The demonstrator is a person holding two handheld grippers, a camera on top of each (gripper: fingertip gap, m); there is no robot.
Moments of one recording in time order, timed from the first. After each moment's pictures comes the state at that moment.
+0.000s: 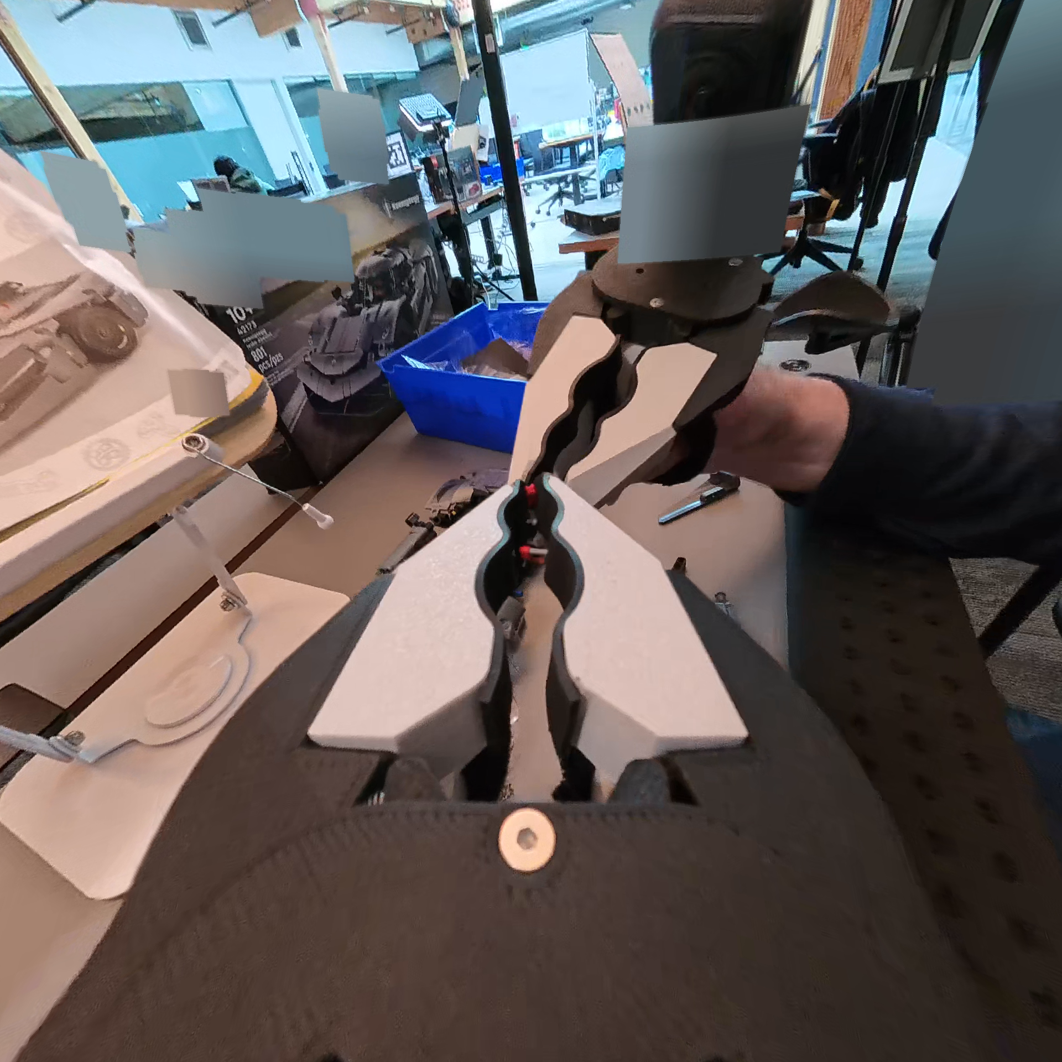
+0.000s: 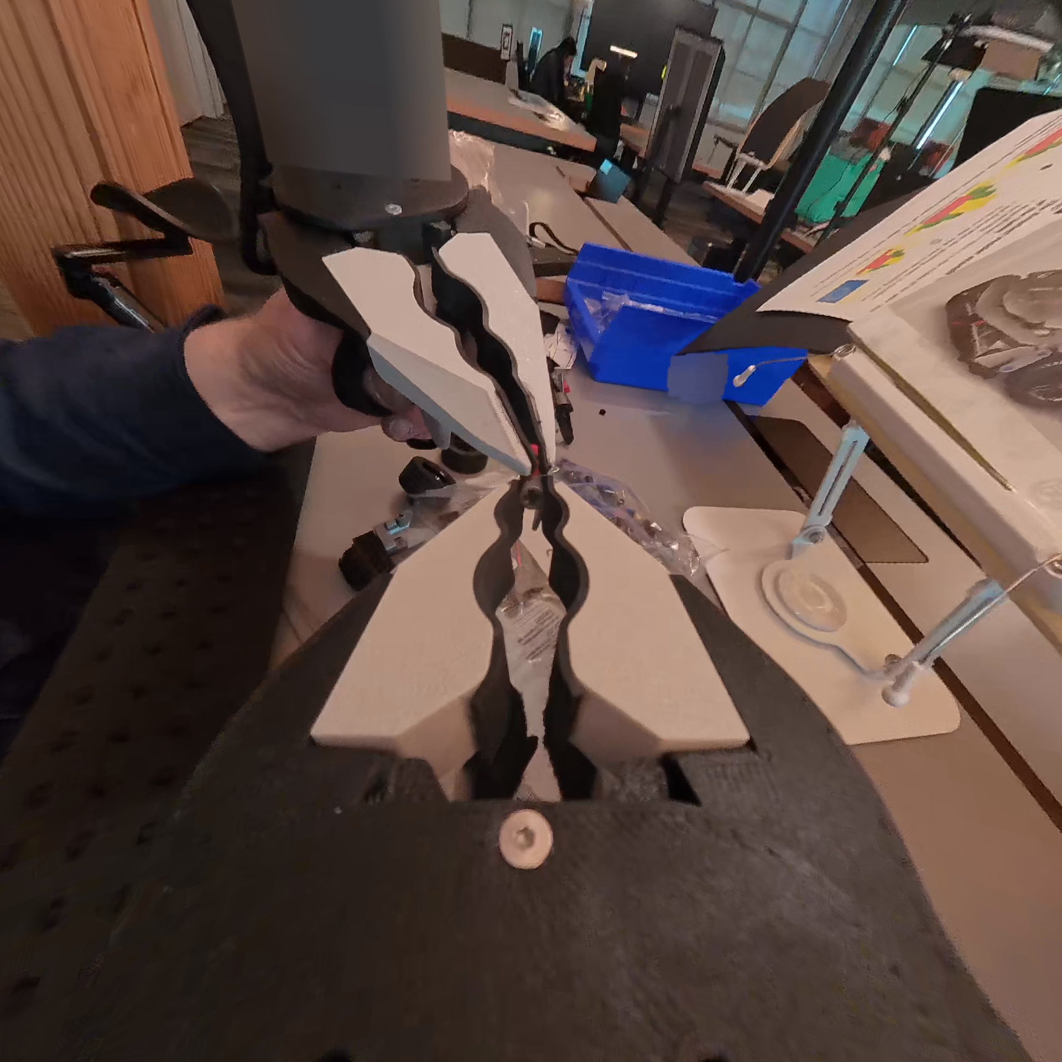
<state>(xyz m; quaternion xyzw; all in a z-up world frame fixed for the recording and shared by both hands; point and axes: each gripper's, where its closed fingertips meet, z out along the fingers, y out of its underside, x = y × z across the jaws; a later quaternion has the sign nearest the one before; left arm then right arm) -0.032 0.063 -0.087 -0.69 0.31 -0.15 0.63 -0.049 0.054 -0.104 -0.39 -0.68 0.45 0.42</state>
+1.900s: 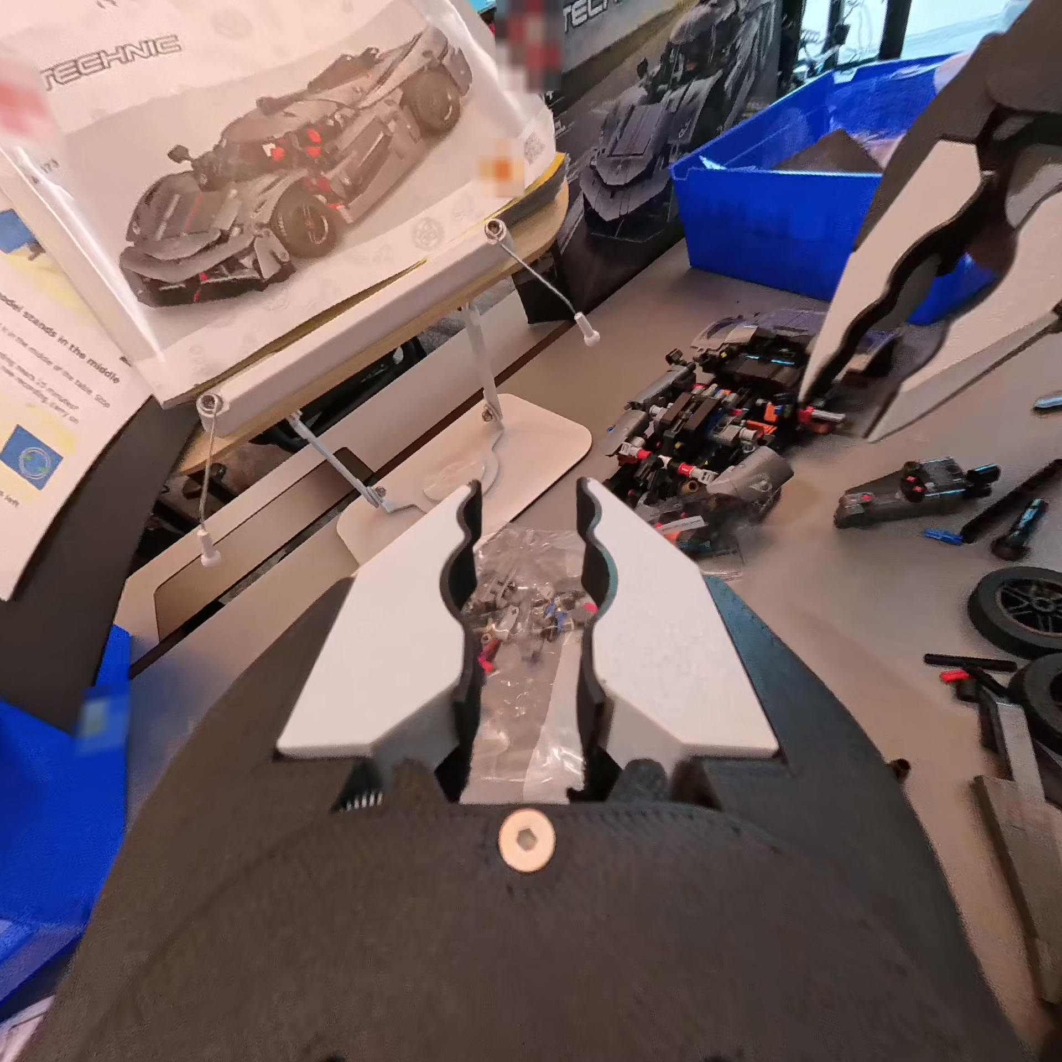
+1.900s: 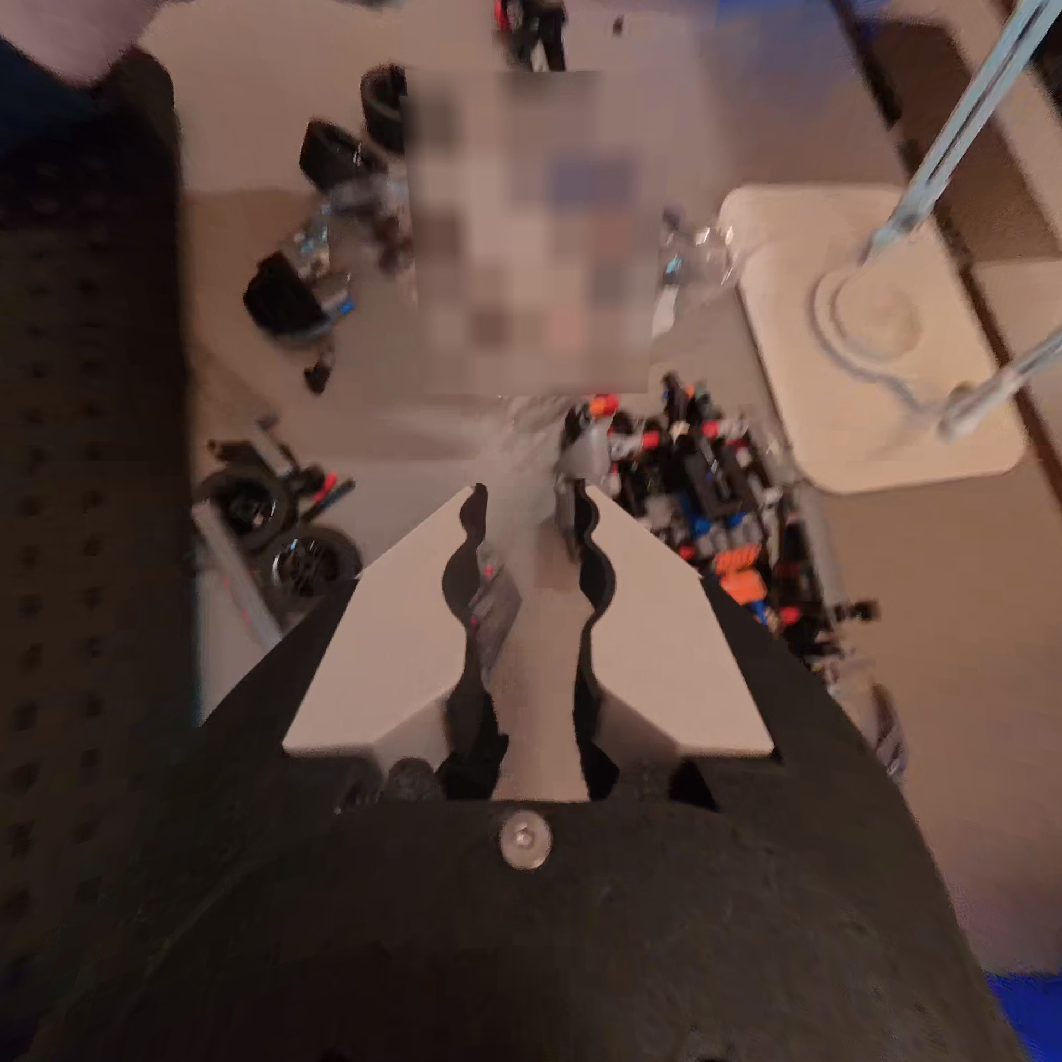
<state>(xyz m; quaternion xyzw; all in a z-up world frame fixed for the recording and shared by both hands) -0.149 0.082 -0.124 -0.78 0.18 0.08 0.60 -0.012 0.114 -0.195 -0.51 -0.76 0.29 0.27</state>
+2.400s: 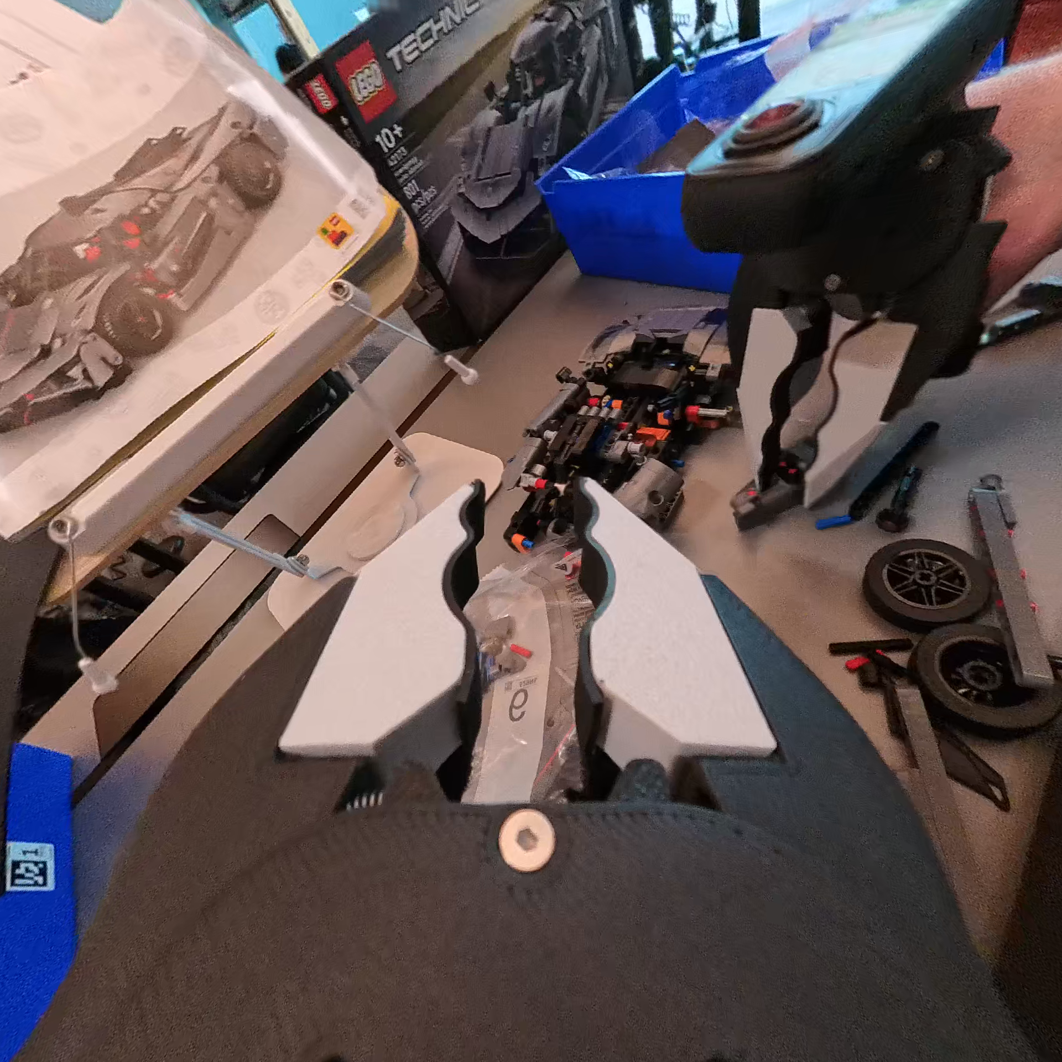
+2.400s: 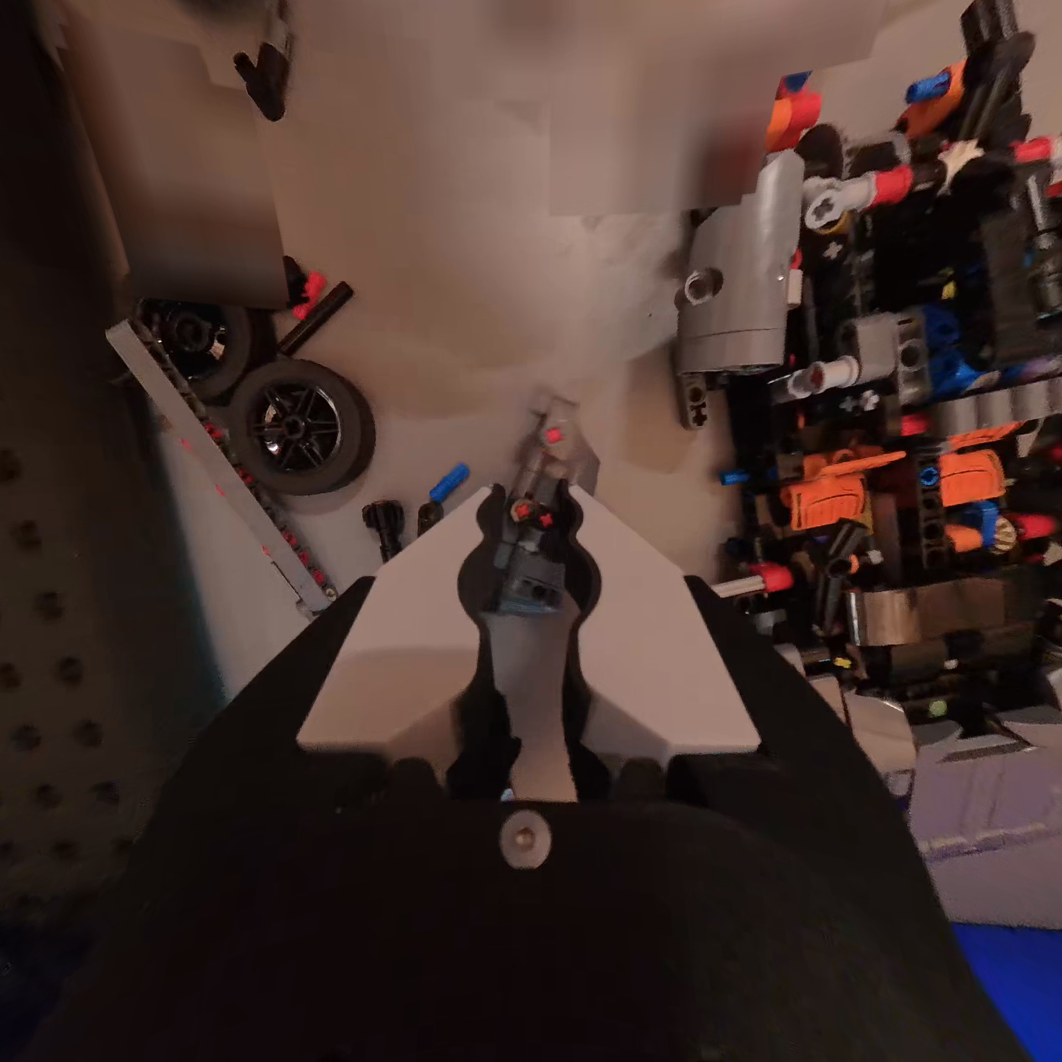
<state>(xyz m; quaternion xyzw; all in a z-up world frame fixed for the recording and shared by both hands) -0.087 0.089 -0.135 -0.76 0.27 0.07 0.58 0.023 0.107 -0.273 -0.55 -0.81 0.18 0.13</state>
